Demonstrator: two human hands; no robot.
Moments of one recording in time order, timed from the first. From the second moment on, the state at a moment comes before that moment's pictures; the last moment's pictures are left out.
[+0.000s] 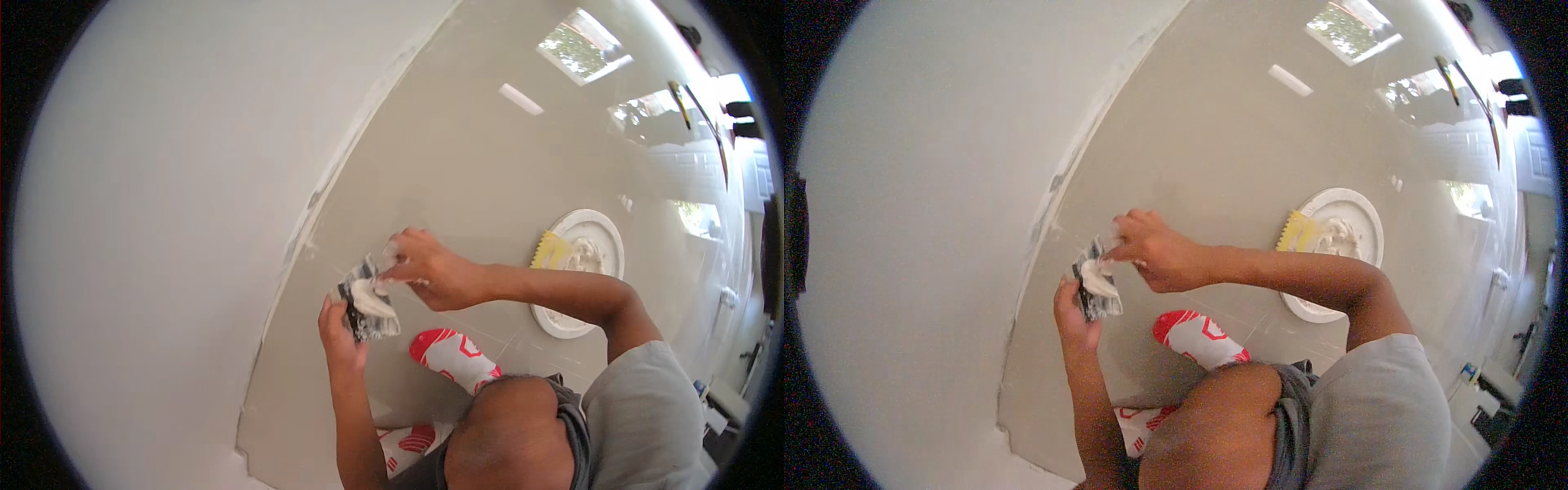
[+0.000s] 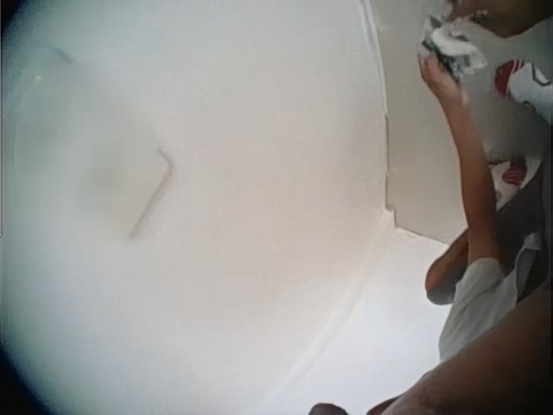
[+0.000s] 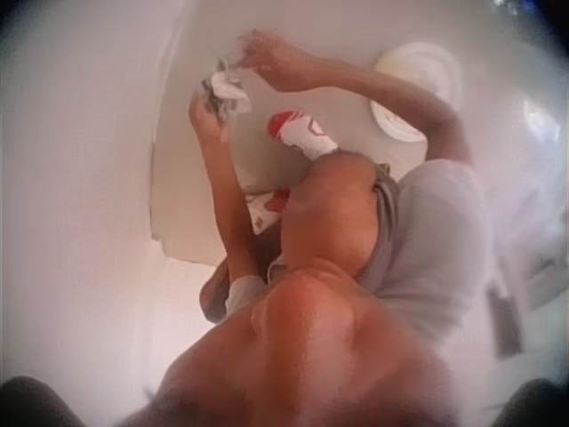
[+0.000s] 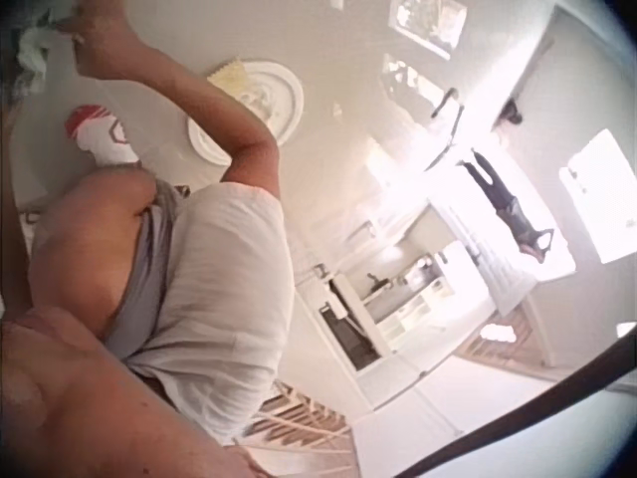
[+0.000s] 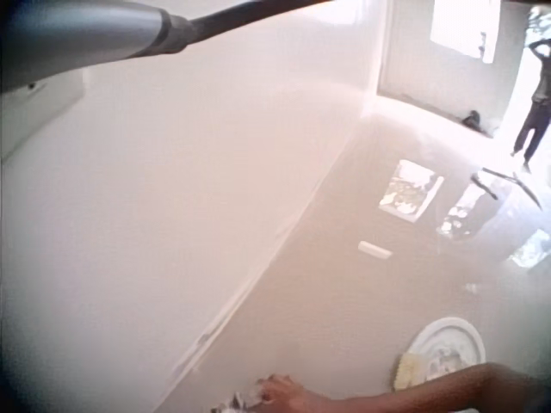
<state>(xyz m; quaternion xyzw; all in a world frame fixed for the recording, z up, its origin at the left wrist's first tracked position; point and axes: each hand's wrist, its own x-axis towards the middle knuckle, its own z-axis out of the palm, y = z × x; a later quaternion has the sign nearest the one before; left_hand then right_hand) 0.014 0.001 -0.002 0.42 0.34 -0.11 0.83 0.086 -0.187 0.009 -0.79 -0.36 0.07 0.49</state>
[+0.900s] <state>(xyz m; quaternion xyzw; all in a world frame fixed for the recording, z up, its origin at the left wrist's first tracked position) 0.004 0.040 -0.021 0.37 0.50 -0.08 0.77 0.370 -0.253 -0.115 -0.95 0.19 -0.13 0.22</state>
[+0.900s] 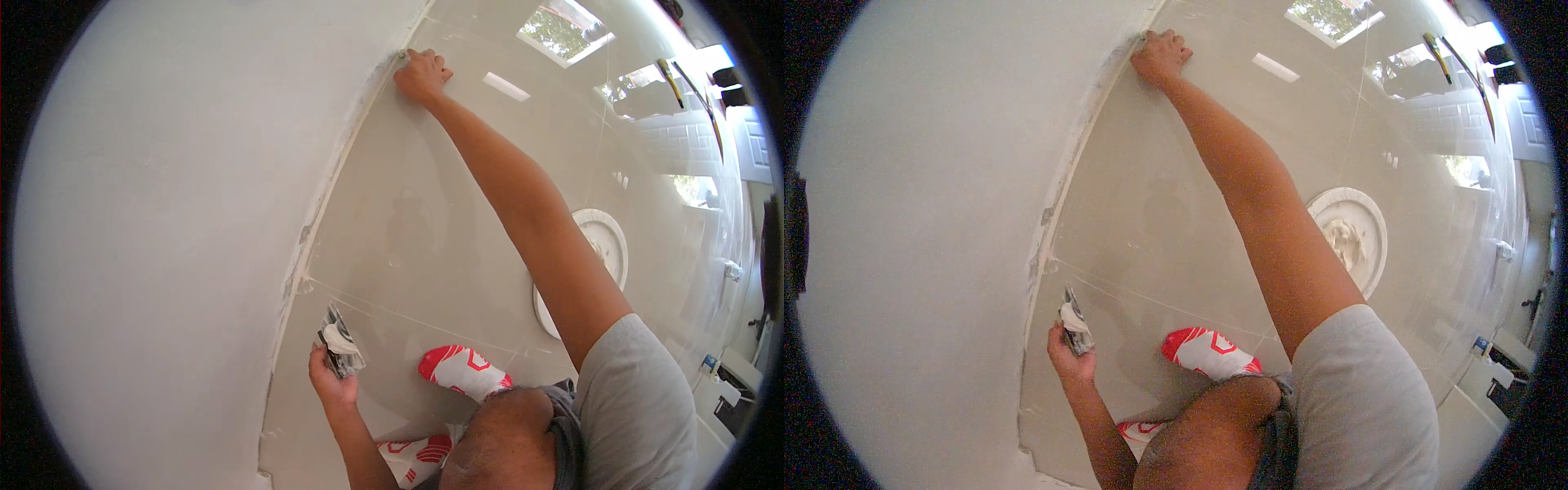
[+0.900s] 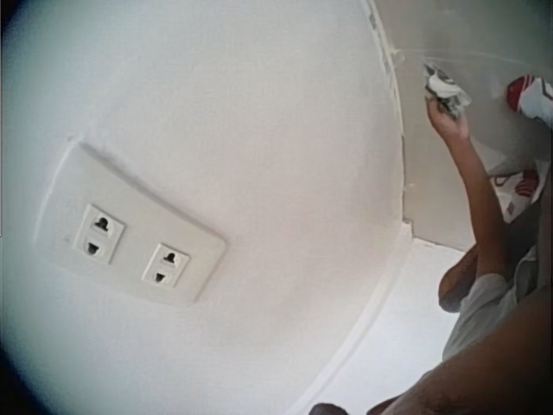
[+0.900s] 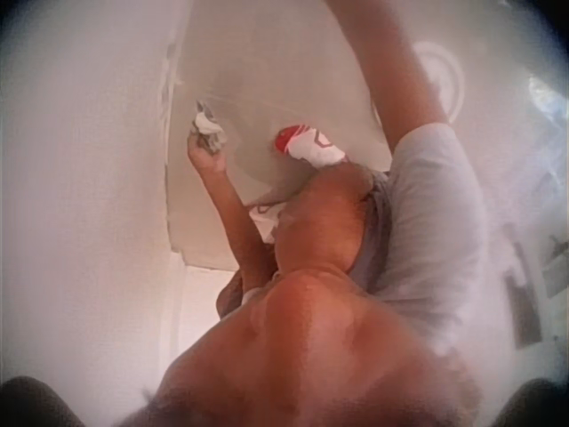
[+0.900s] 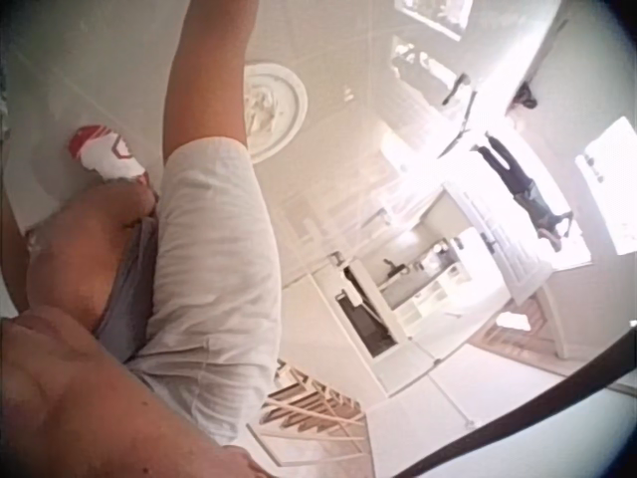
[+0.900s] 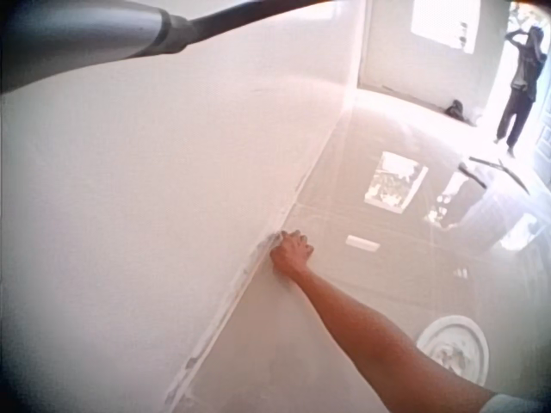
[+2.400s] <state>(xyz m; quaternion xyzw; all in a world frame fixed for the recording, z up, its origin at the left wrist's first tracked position) -0.002 0.021 -0.022 0.19 0.48 -0.08 0.85 0.105 -0.152 0.002 -0.72 -0.49 0.18 0.45</state>
